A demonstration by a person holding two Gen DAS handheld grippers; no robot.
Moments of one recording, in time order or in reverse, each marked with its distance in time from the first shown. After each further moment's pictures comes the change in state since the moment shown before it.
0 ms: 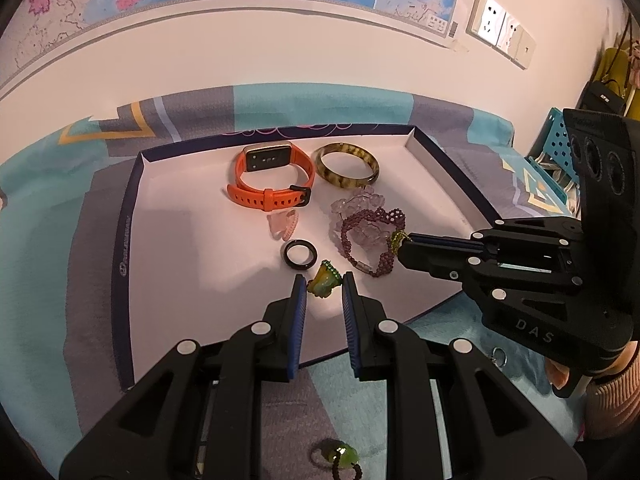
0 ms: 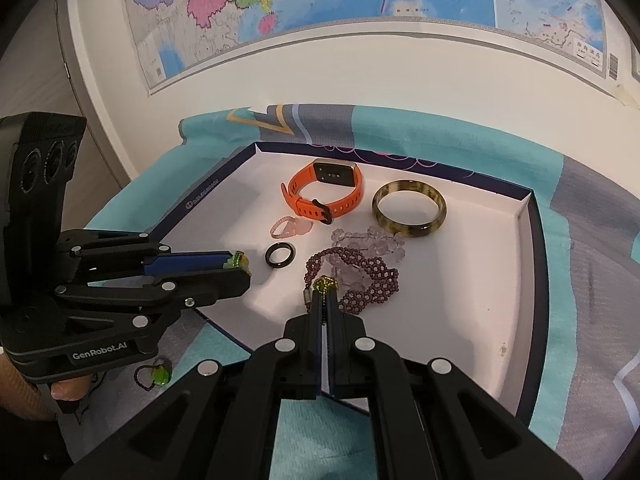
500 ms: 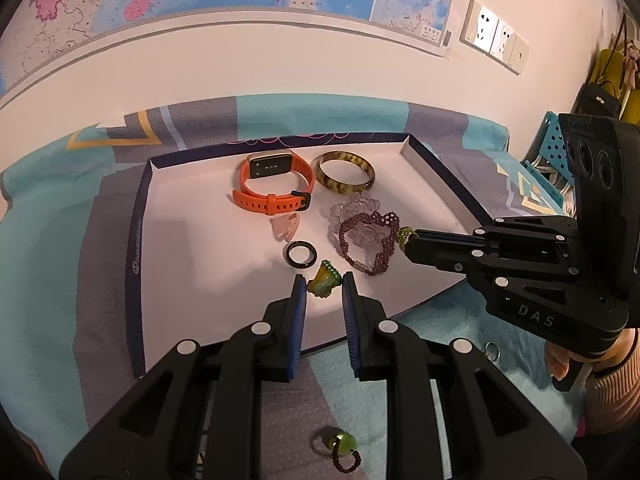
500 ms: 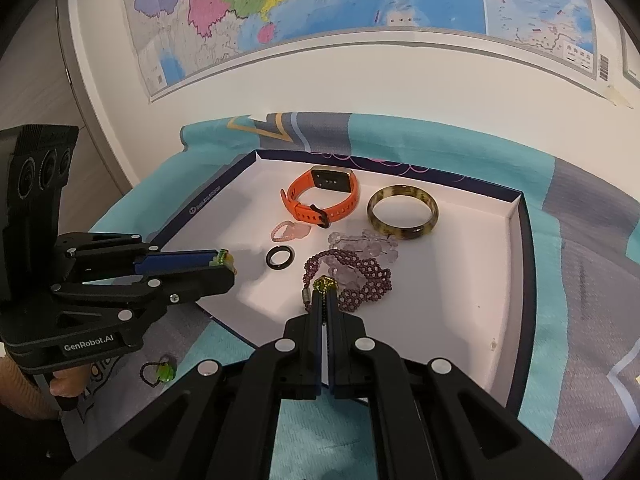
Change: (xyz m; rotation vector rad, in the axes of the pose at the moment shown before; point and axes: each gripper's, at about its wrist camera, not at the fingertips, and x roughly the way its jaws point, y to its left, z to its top) left arm -0.015 0.000 -0.003 0.008 -0.032 -0.004; right arm -0.010 -0.001 -0.003 0.006 -0.024 0.001
